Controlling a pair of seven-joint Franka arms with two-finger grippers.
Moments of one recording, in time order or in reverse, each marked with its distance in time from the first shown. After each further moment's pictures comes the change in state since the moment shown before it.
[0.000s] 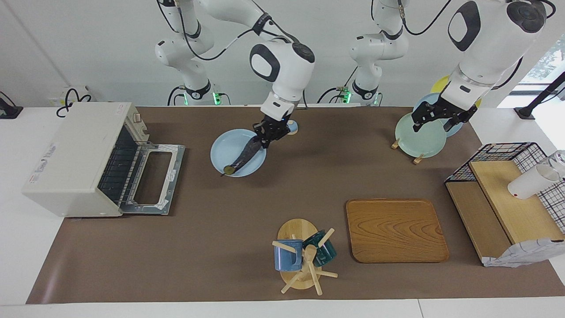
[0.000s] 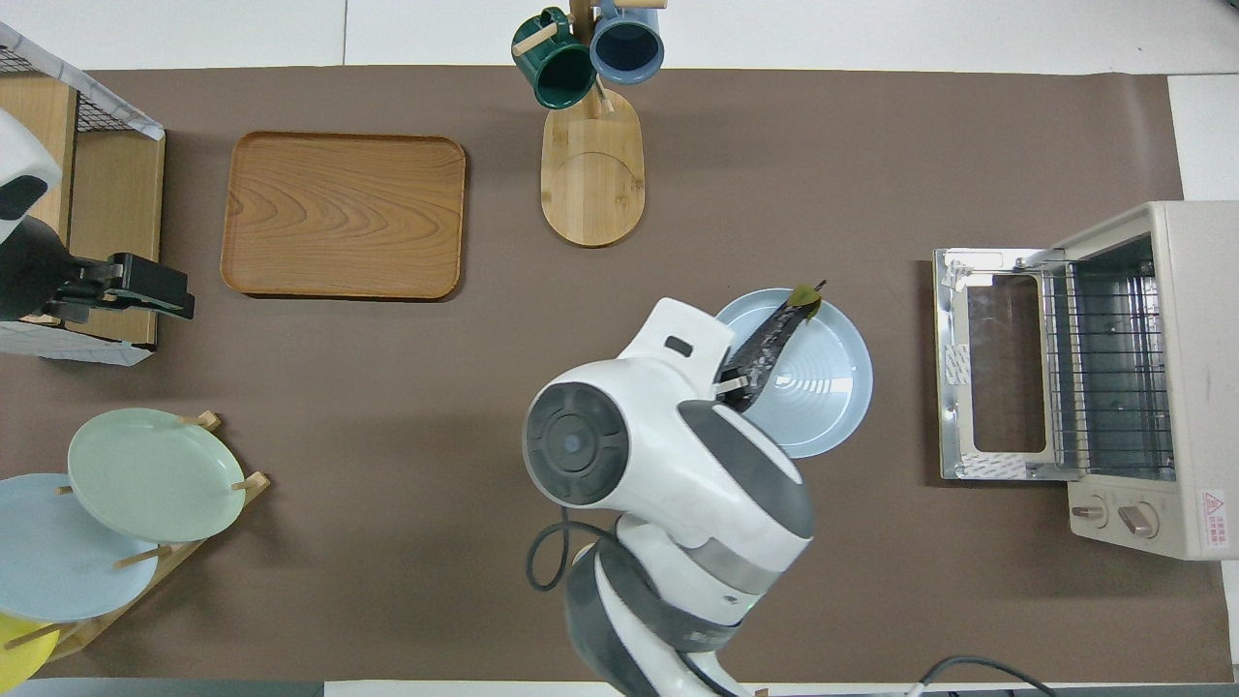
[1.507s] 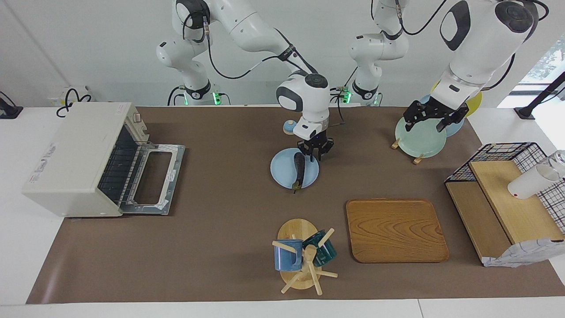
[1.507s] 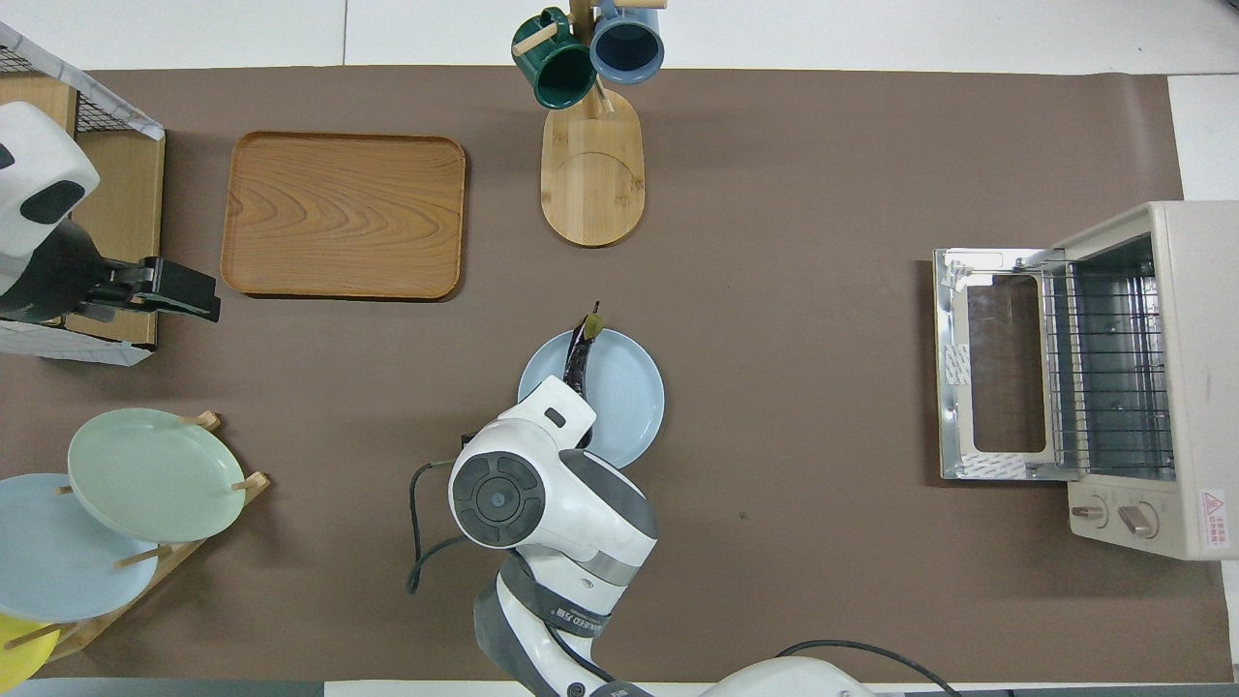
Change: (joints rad) left arm -0.040 0.000 0.002 0.000 -0.005 0.000 0.000; right arm 0.198 0.320 0.002 0.040 0.248 0.560 0.360
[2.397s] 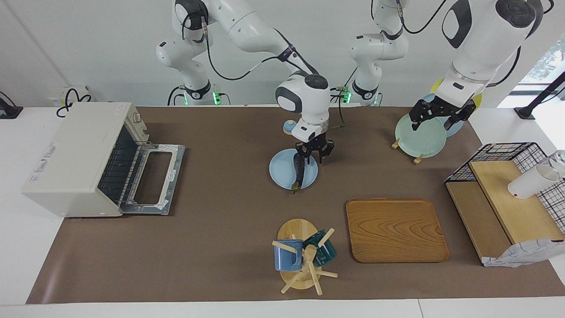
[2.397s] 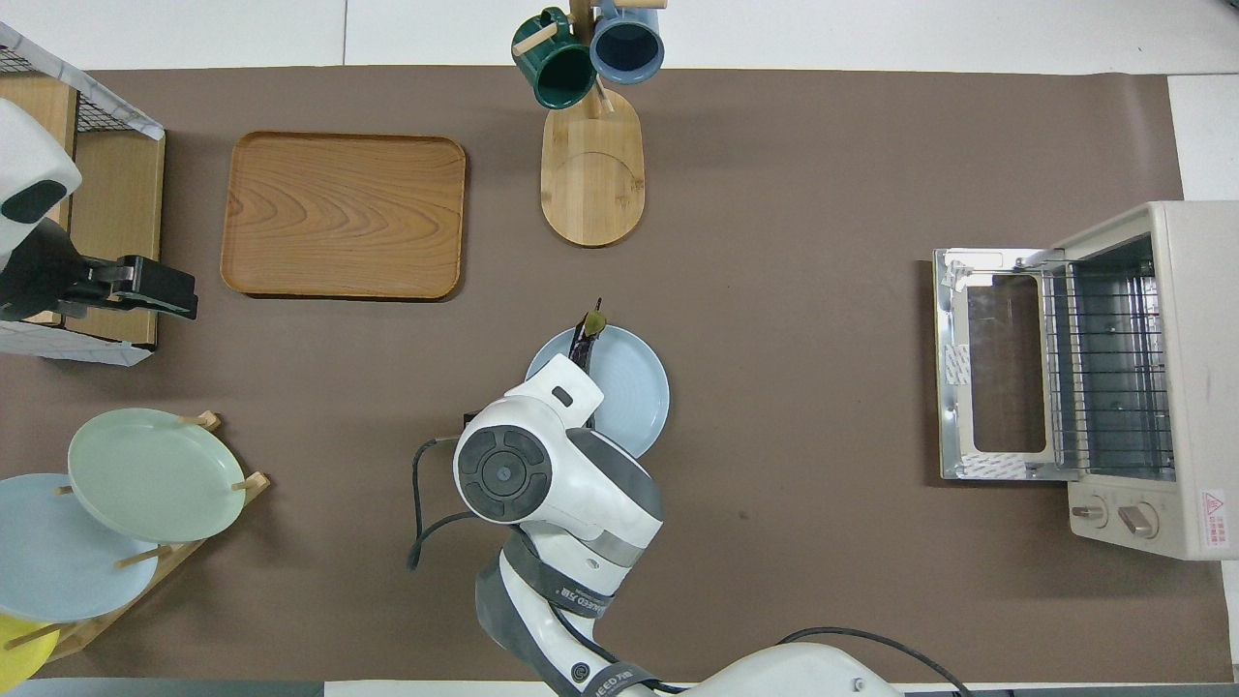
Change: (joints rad) left arm 0.000 -0.004 0.004 0.010 0.039 0.000 0.003; right arm -0.021 0.007 -0.012 0.029 0.001 -0.012 0.000
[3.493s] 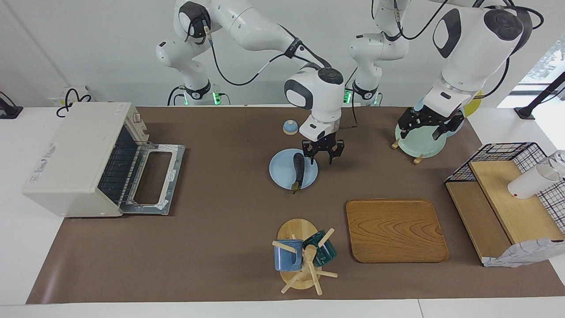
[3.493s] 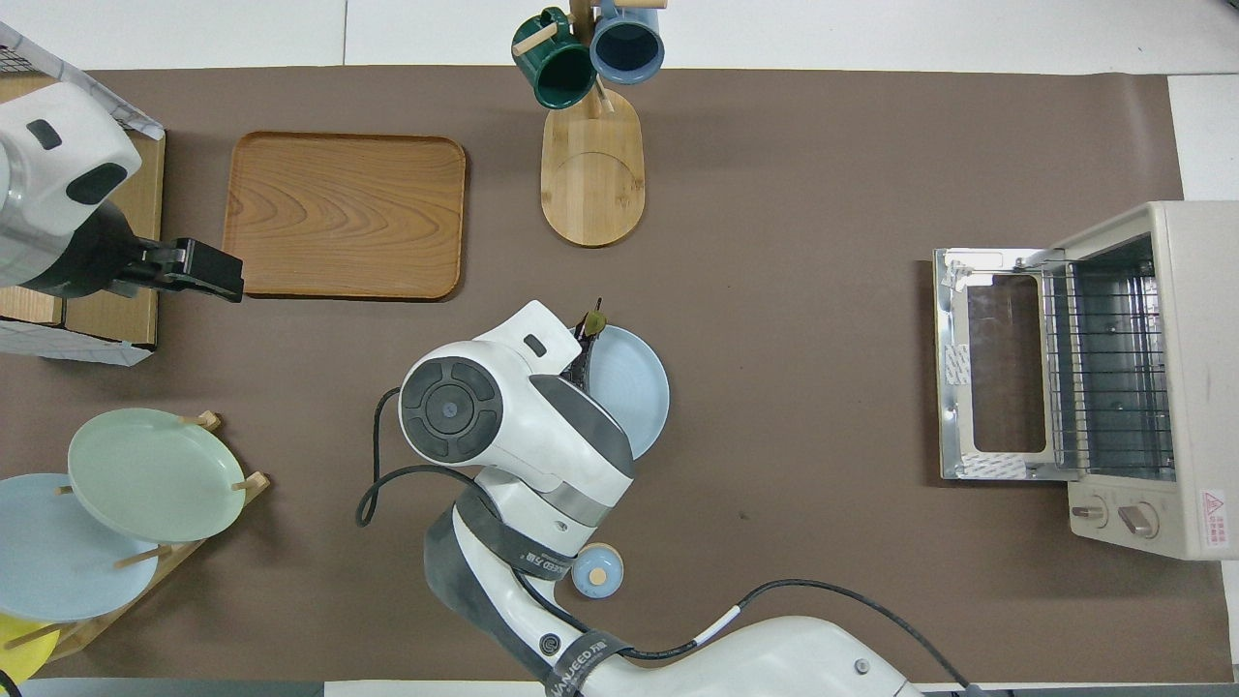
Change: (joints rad) left arm -0.052 0.044 0.013 0.038 -0.003 0.007 0.001; right arm -0.019 0.077 -0.005 0.260 0.000 -0.201 0.010
